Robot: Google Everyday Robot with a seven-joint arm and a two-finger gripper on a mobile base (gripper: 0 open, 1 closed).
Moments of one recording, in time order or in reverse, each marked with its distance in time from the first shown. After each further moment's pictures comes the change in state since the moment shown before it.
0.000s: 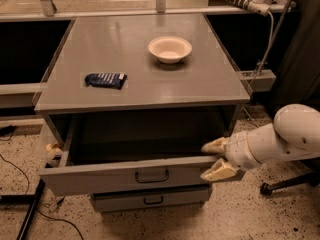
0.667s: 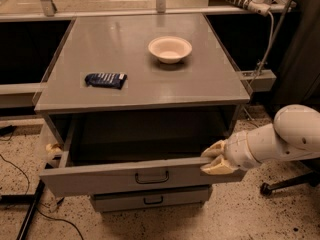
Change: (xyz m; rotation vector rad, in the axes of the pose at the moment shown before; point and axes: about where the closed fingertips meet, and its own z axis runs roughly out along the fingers) arm 0.002 0.000 0.002 0.000 0.000 0.000
